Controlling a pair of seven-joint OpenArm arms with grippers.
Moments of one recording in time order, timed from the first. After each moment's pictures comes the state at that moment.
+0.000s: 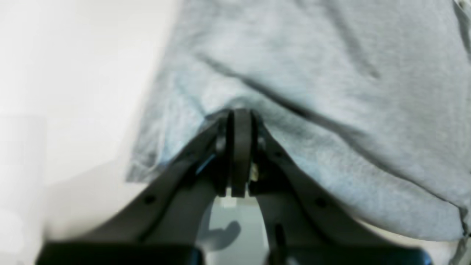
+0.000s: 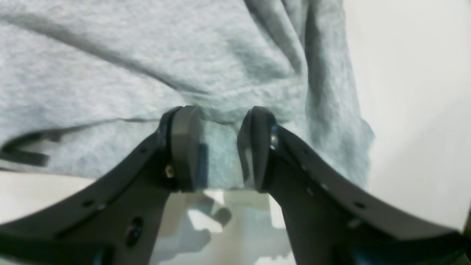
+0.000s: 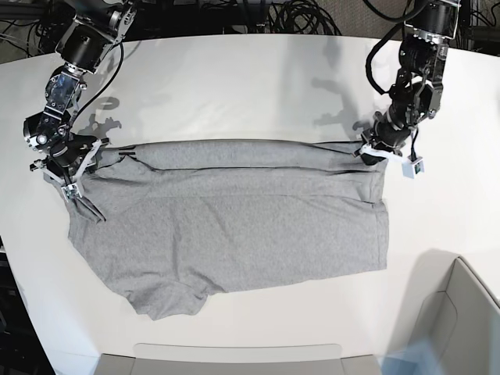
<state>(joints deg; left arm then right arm) 10.4 -26.4 4.6 83.2 -56.9 15.4 30.6 8.2 9.7 32.7 76.8 -21.2 44.1 -35.2</state>
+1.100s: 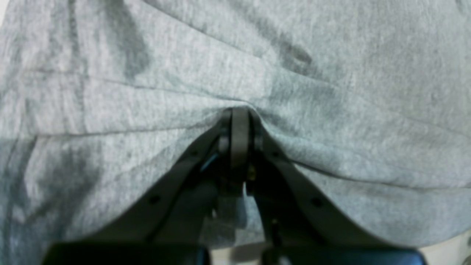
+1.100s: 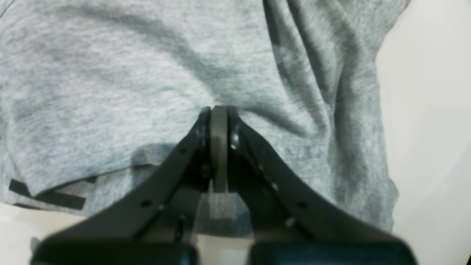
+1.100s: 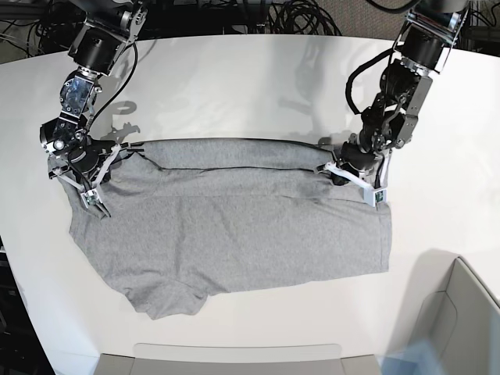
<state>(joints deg) -1.9 -26.3 24.2 77.9 -54.9 17.2 28.2 8.6 6.6 28.9 76.2 -20.4 43.9 -34.4</state>
